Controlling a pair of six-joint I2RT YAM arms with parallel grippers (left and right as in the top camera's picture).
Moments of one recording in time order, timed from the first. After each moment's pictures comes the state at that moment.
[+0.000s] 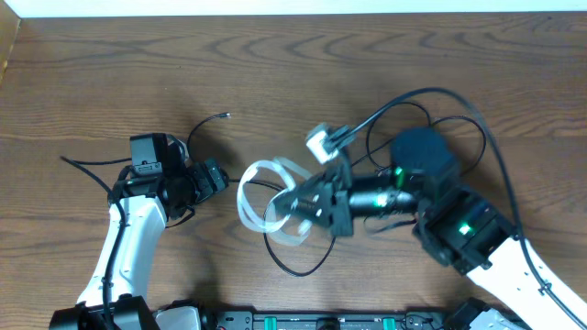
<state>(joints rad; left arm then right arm) 0.16 1.35 0.75 -0.62 0.30 -0.38 0.69 1.14 1.06 -0.16 -0.89 0.74</state>
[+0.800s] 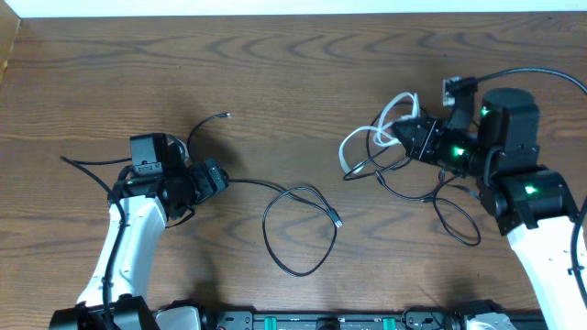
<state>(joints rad) 0.16 1.35 0.75 -0.62 0.30 -0.38 0.17 1.15 1.06 -0.59 -0.51 0.62</state>
